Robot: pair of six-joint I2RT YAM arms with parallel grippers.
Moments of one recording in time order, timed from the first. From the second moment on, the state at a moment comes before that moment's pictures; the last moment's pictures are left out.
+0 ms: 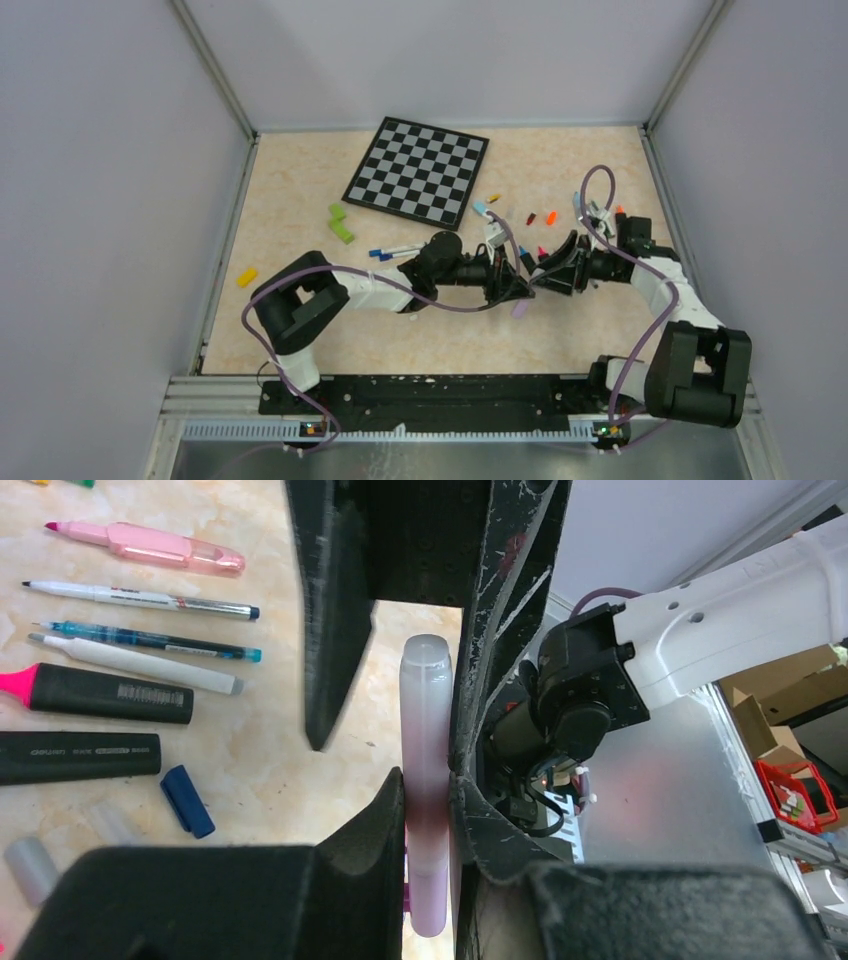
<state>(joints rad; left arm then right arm) -0.98 1.77 0.89 0.83 0.61 -0.53 -0.15 1.20 0.67 -0.73 -1.54 -0.73</state>
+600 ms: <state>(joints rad) -0.98 1.79 0.87 0.89 0.58 -0.57 -0.10 1.22 0.67 -0.62 -1.55 -0.57</state>
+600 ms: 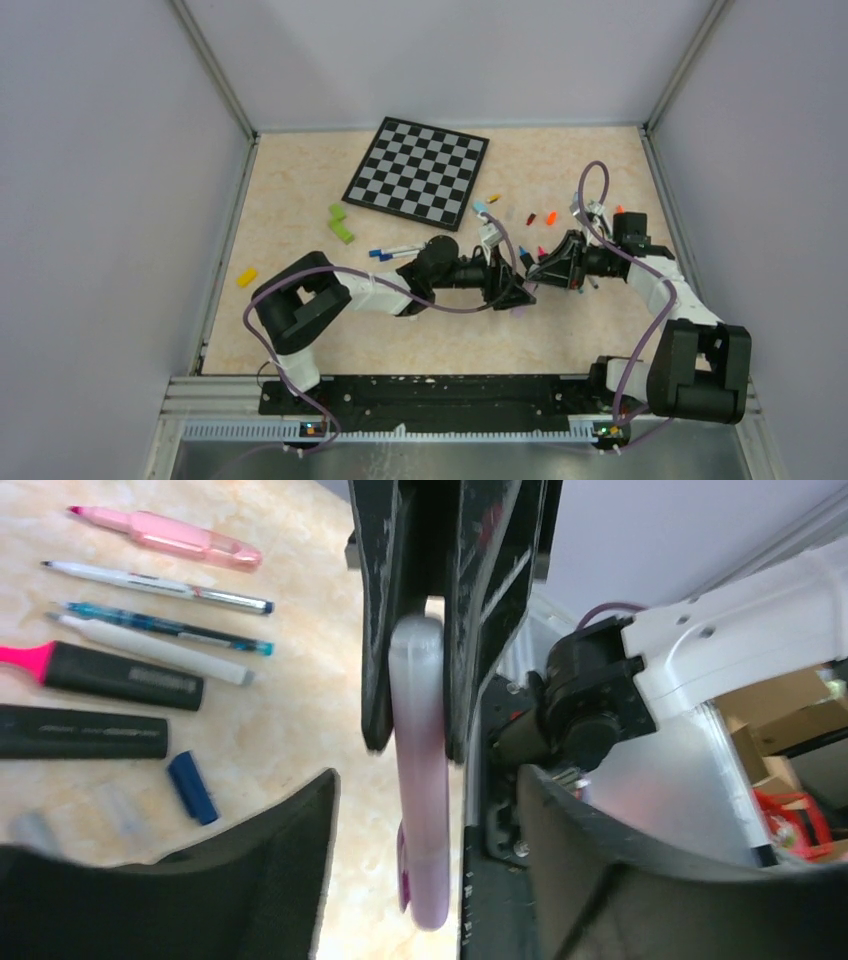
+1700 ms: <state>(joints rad) -0.93 1.95 0.79 1.24 0.74 -0.83 -0.10 1.22 0.67 -0.40 -1.55 -0.31</state>
